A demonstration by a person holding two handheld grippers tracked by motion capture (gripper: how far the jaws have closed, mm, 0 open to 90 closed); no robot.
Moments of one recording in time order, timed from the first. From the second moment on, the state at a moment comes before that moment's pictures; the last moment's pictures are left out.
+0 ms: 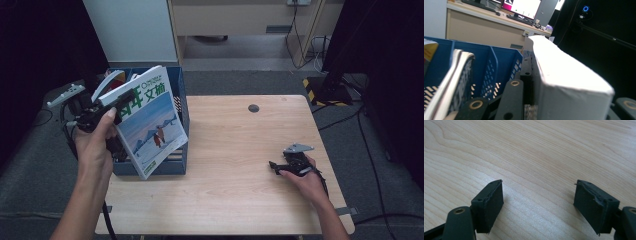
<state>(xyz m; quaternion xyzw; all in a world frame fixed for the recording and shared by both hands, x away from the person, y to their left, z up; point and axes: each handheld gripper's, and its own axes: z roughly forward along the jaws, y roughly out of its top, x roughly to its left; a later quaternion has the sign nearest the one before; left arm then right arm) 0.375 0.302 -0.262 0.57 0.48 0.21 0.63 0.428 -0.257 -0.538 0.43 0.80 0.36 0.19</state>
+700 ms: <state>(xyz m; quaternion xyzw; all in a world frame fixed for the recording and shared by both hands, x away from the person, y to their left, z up) 0.405 0.299 -0.263 0.57 0.50 0.24 0.60 0.428 -0.257 -0.538 0.43 0.80 0.36 0.19</state>
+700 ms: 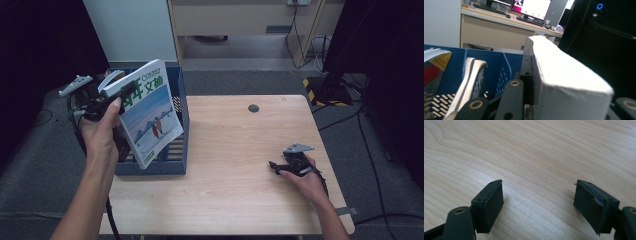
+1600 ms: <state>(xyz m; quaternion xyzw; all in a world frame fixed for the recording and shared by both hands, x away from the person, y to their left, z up) 0.435 0.289 -0.278 0.57 0.52 0.26 0.58 0.428 -0.257 -0.538 0.43 0.80 0.36 0.19</state>
